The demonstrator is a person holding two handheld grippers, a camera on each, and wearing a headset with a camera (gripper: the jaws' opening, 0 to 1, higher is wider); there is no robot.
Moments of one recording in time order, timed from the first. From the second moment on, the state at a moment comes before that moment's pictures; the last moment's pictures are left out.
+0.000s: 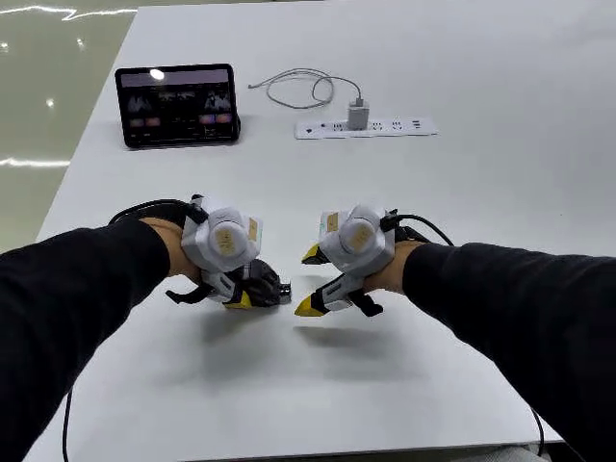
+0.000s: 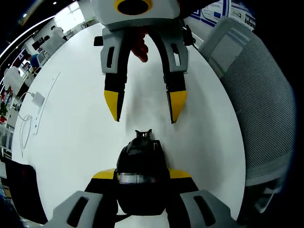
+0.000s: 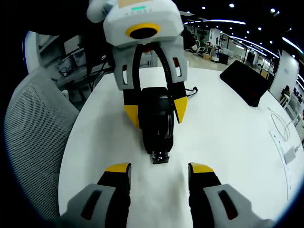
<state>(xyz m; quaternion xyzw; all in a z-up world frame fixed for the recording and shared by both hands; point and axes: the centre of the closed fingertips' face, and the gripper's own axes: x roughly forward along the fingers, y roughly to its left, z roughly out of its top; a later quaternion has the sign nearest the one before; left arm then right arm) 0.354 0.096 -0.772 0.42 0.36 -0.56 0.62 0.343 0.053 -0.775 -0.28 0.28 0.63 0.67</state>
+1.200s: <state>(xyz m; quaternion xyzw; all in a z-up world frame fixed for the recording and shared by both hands) 0.354 0.095 -0.772 0.41 0.36 -0.55 0.63 0.350 0.069 -0.796 -0.33 0.28 0.64 0.64</state>
